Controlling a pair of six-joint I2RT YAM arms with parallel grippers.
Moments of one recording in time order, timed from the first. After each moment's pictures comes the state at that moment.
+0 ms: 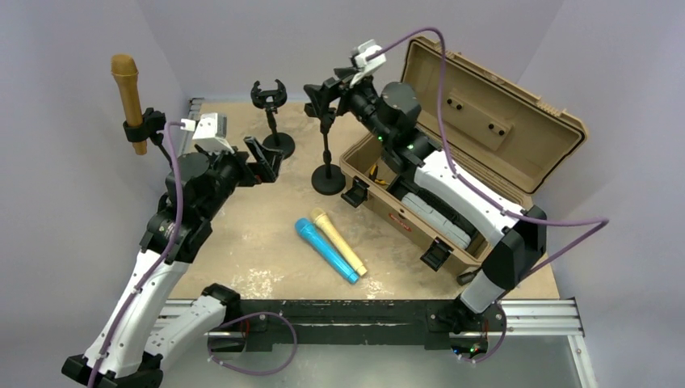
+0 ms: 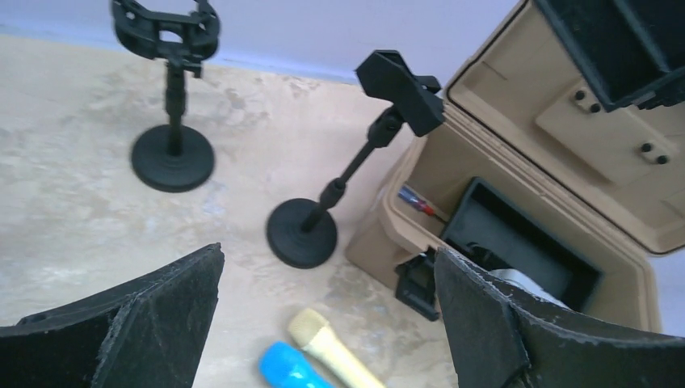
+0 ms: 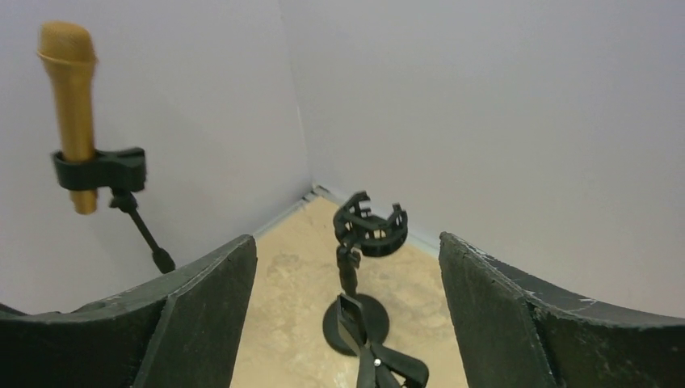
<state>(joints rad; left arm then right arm) -0.39 0.81 1.08 -0.42 -0.05 -0.46 0.70 1.61 1.58 0.29 -0.03 0.11</state>
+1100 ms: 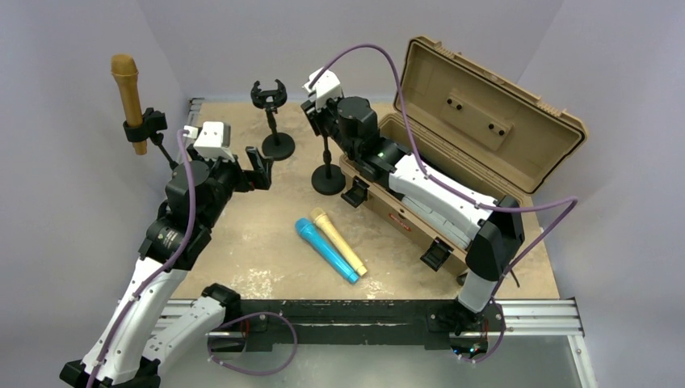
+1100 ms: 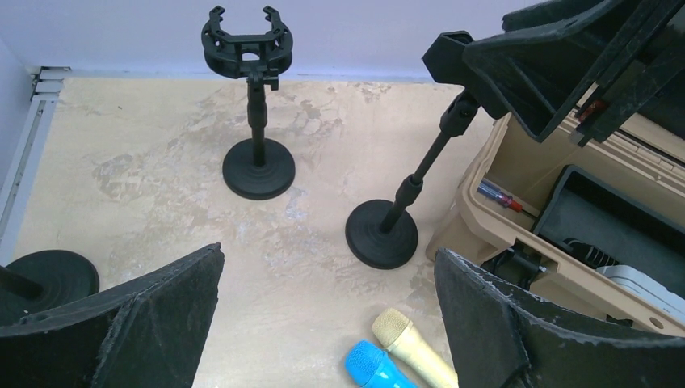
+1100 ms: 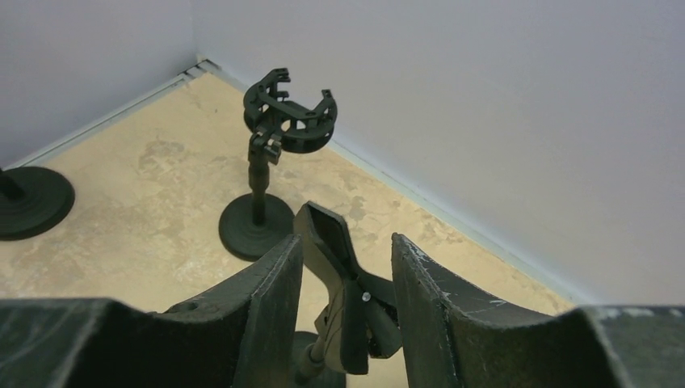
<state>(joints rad) -0.41 0.75 1.03 -0.44 -0.20 -0.22 0.84 1.75 1.66 0.05 0.33 -0.21</state>
